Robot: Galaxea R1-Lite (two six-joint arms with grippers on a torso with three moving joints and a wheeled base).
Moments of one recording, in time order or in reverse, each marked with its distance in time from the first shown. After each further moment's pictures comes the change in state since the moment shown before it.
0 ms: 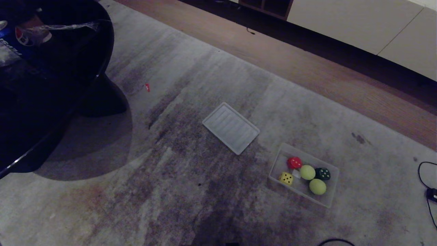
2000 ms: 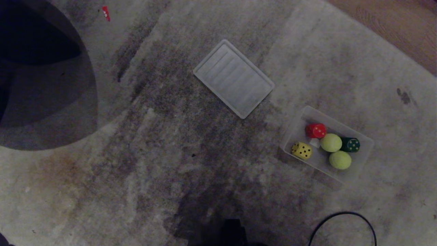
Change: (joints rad) left arm 0.000 0.000 0.000 0.000 0.000 0.001; right arm 0.000 0.000 0.000 0.000 0.001 0.001
